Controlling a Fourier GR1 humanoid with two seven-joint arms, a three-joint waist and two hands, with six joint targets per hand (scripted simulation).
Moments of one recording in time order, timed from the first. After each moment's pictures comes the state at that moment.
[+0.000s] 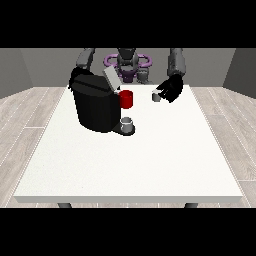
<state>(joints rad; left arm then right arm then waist) -0.78 0.38 0.02 -0.63 -0.62 0.00 -0.27 -0.24 -0.04 -0.06 -1.29 -0.04 -0.14 -0.08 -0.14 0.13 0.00</state>
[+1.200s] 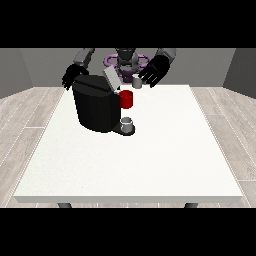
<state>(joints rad) -1.10 0.47 0.12 -0.65 -0.59 -0.15 -0.13 -0.30 -0.03 -0.02 -1.36 -0.01 -0.16 -0.05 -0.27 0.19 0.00</state>
